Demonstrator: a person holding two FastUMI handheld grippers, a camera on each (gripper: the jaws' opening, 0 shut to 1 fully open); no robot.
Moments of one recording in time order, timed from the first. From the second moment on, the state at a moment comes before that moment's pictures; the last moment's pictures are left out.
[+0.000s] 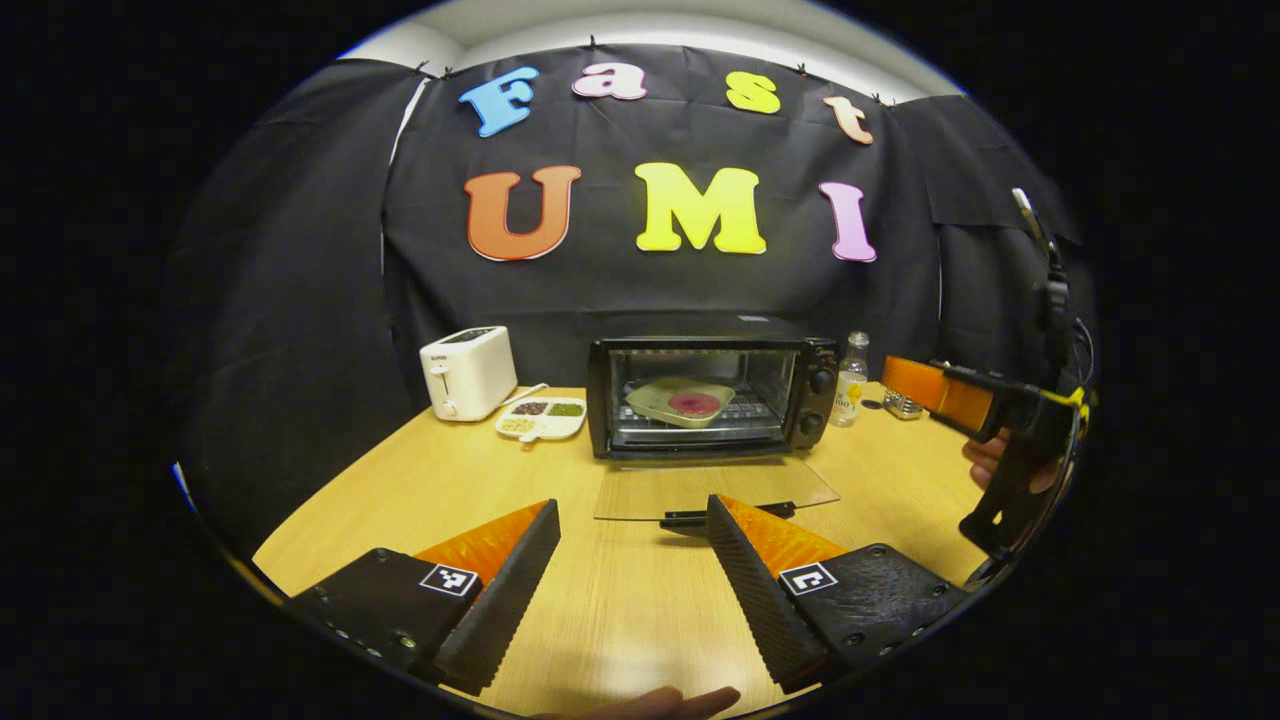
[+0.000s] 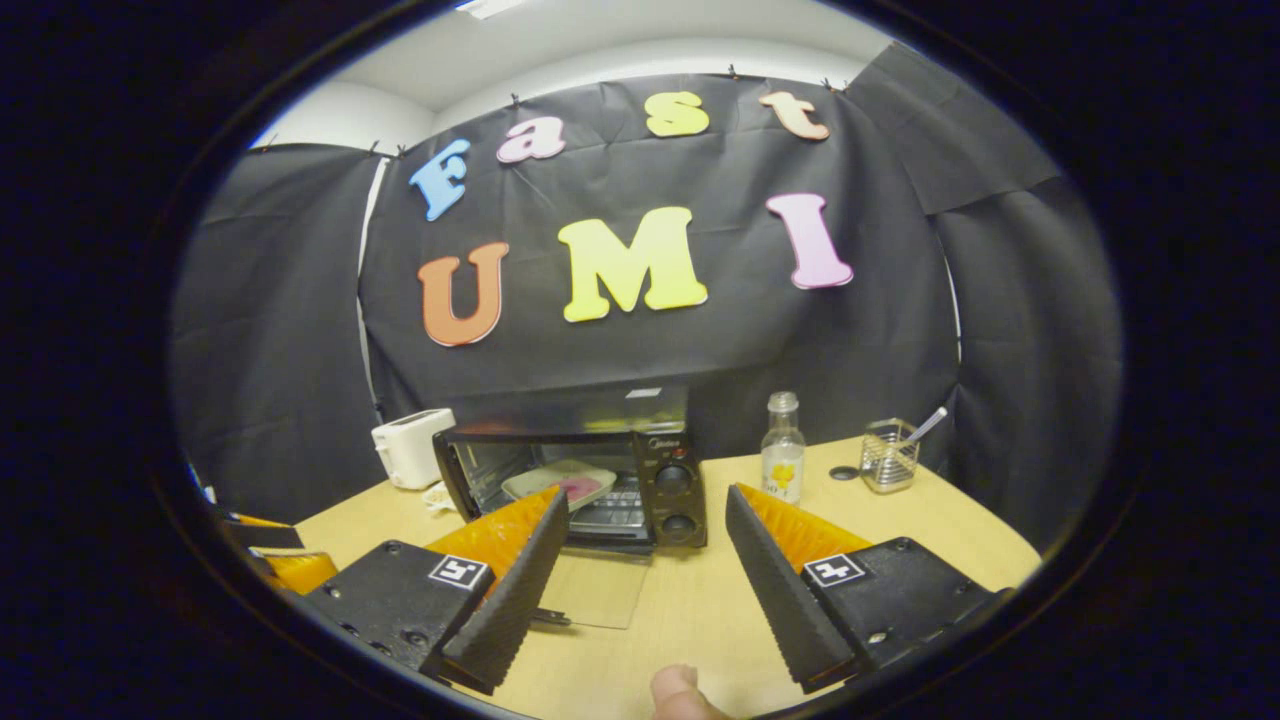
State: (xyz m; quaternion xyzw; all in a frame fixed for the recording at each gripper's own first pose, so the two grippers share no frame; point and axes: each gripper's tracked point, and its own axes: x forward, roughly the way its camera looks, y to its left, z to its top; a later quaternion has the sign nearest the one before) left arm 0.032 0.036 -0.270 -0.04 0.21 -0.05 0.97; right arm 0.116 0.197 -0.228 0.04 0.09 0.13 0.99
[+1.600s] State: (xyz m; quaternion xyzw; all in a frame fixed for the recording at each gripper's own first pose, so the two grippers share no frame) left arm 0.103 -0.076 -0.366 -0.03 0.37 -0.09 0.92; right arm 0.112 -0.042 -0.068 -0.01 -0.03 0.01 1.00
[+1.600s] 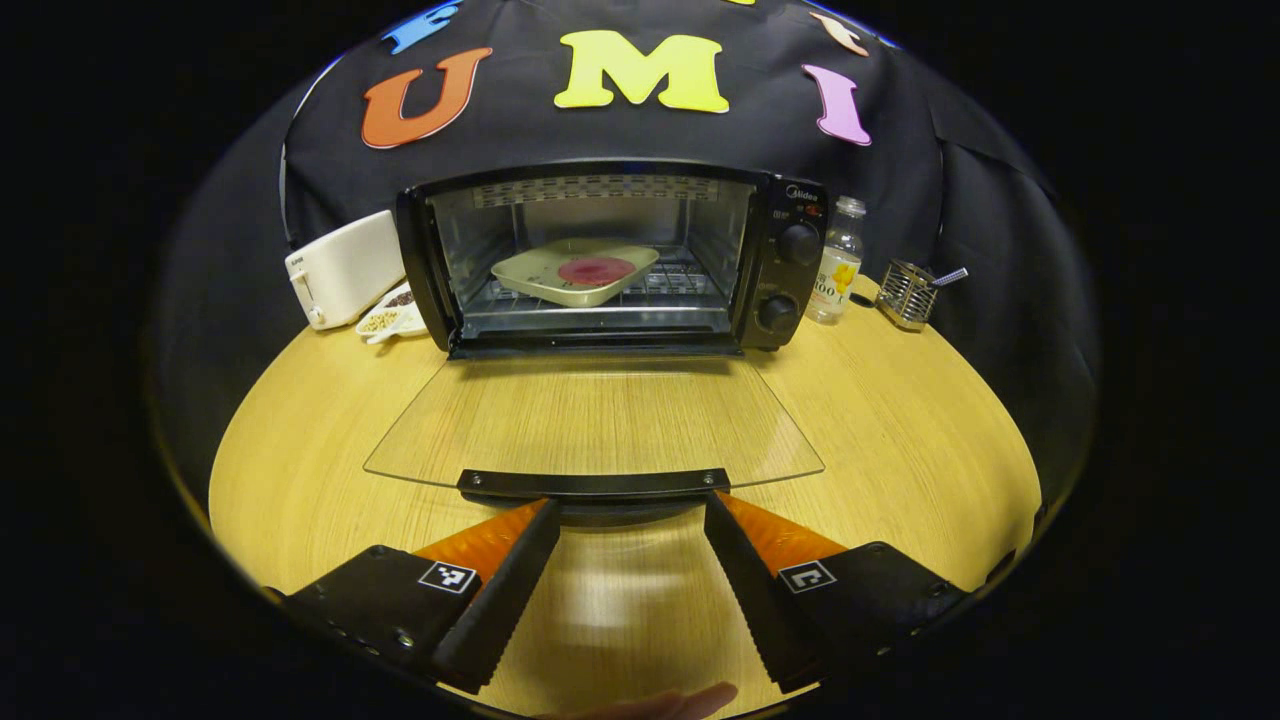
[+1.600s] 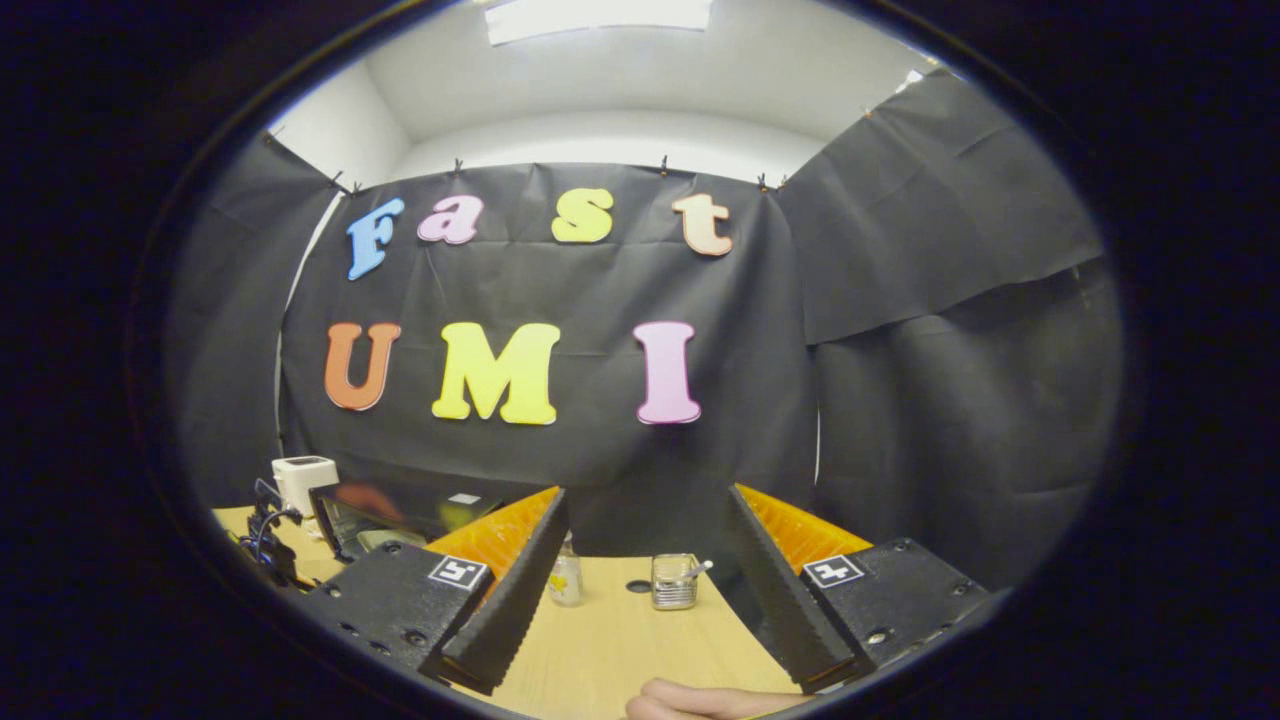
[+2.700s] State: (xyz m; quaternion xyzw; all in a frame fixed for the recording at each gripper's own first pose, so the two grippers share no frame) left arm 0.165 -0.060 -0.280 0.02 0.27 -0.08 0.96; right arm 0.094 -0.066 -0.085 0.01 0.00 -0.02 1.00
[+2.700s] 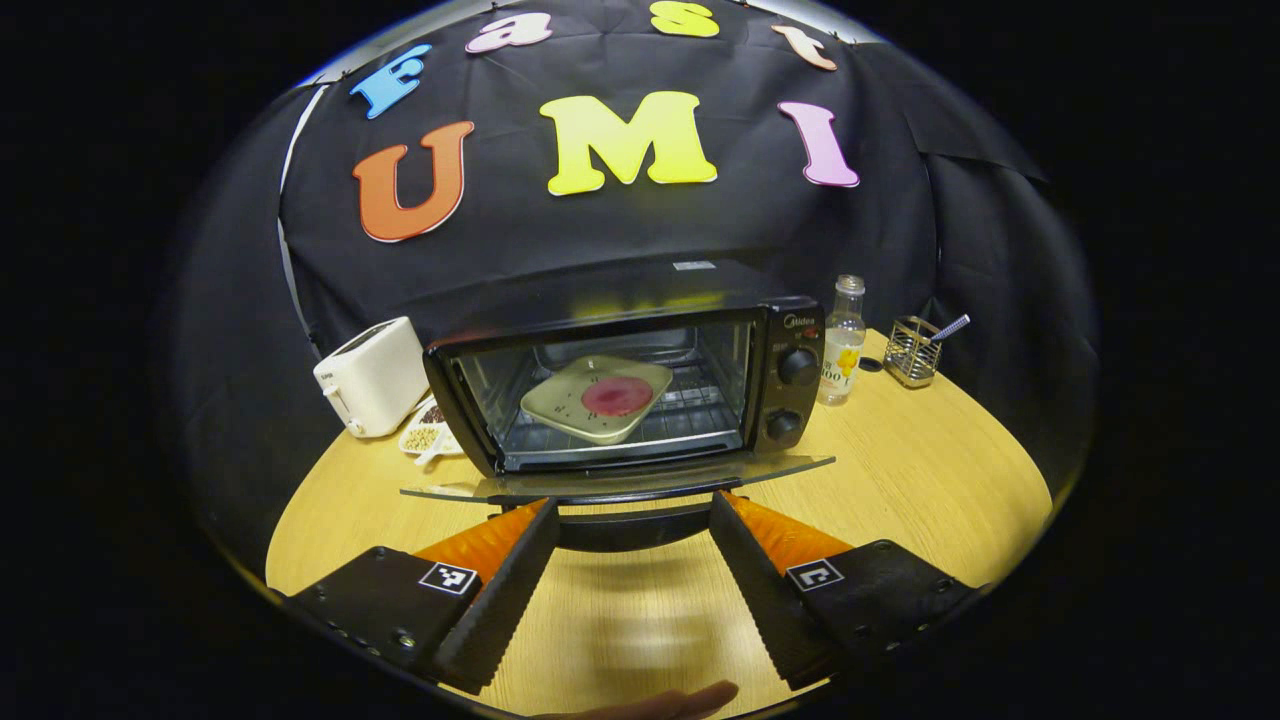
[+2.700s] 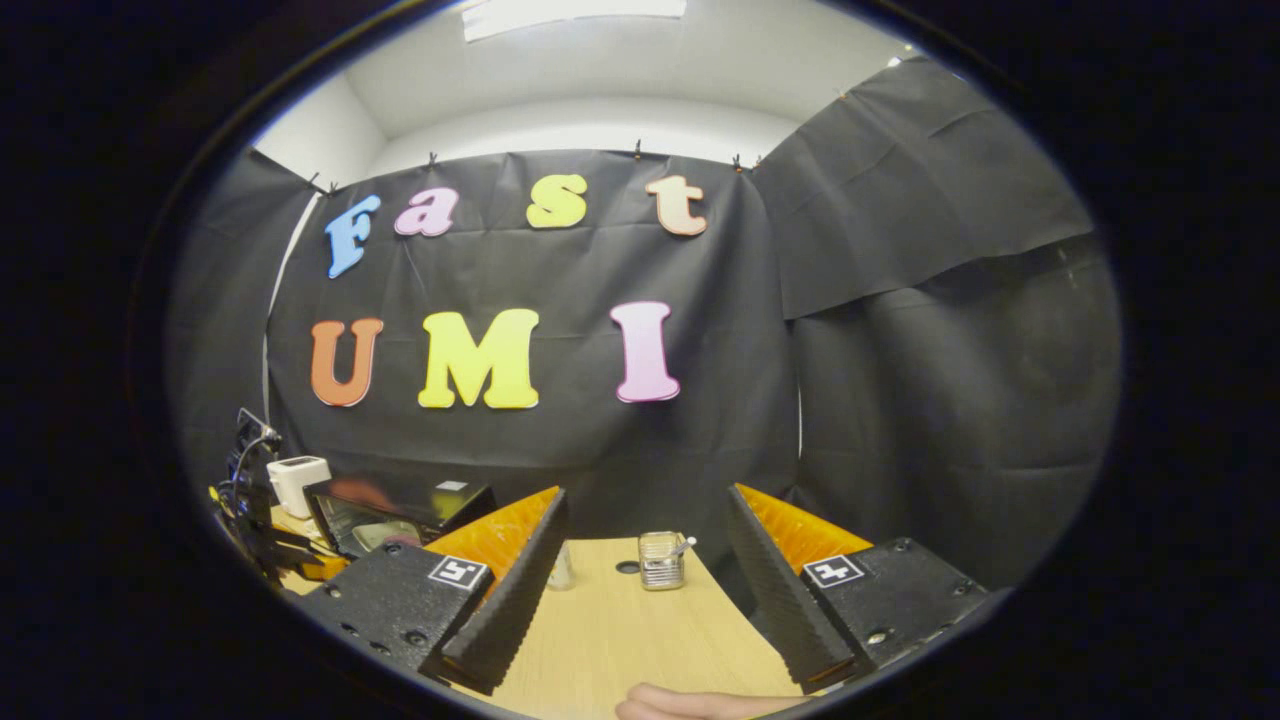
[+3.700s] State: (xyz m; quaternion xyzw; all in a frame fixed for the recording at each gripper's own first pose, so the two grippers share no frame) left arm 0.158 -0.052 -0.198 0.00 0.17 -0.06 0.98; right arm -0.018 -0.056 -0.078 0.04 0.03 0.01 1.00
